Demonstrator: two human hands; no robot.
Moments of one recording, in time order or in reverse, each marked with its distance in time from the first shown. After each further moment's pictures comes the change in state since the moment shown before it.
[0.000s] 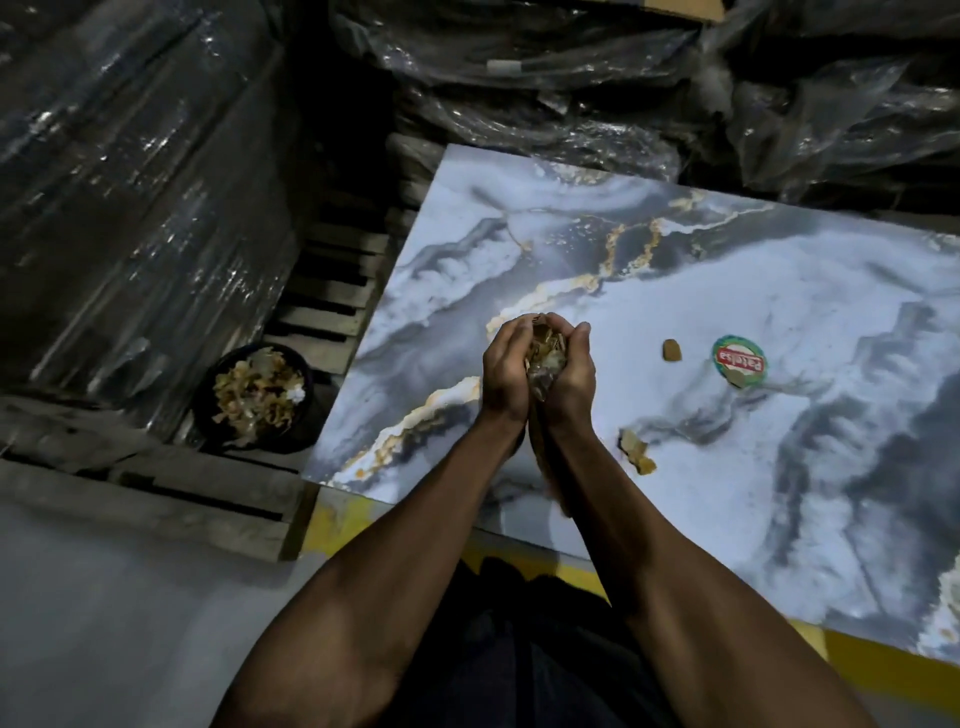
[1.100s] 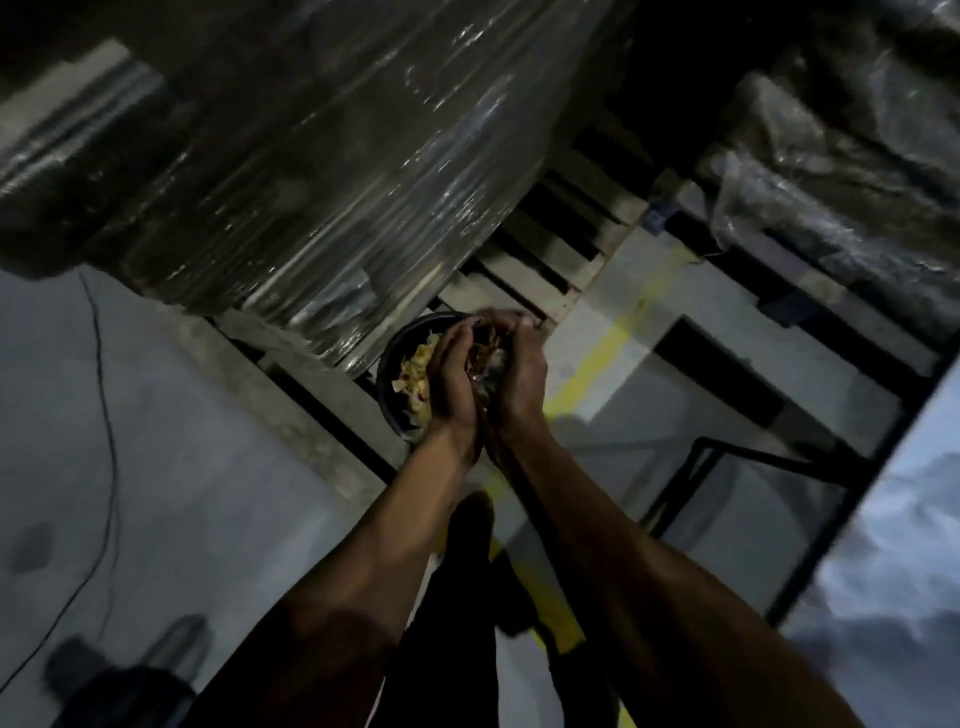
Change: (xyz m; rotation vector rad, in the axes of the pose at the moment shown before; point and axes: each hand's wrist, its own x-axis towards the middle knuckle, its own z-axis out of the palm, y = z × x) left_hand 0.209 0.056 -0.459 -0.212 0.670 -0.287; right_hand 0.051 0.376 0.347 -0.493 -0.396 0.359
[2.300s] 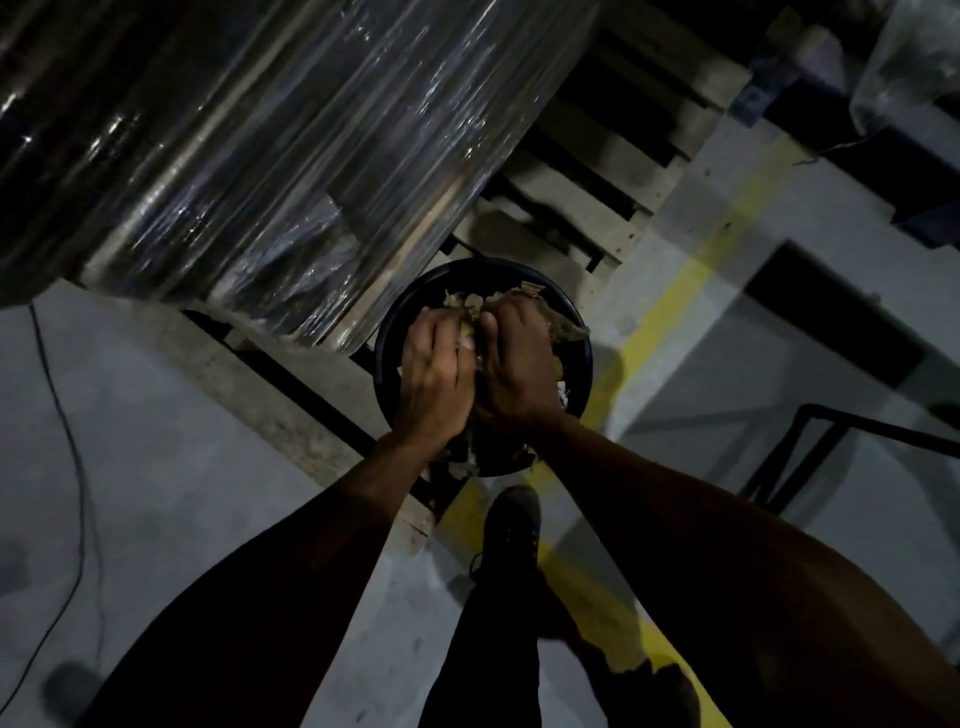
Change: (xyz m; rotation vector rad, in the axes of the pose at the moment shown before) left_hand 0.201 -0.115 -0.124 1.219 0.029 0.600; right_hand 0.153 0.199 -0.003 -0.908 -0.187 -0.527
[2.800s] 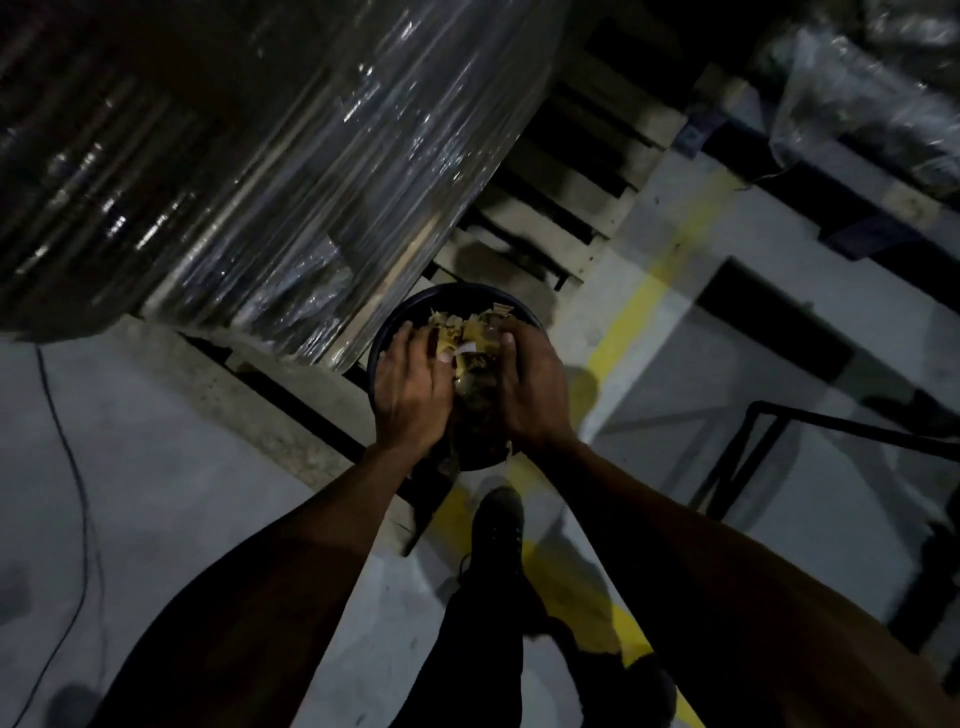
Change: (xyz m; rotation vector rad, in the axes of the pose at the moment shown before) left_hand -0.015 0.029 -0.036 0.121 -0.040 -0.097; right_hand -0.027 -0.039 -0.066 0.002 0.031 0.160
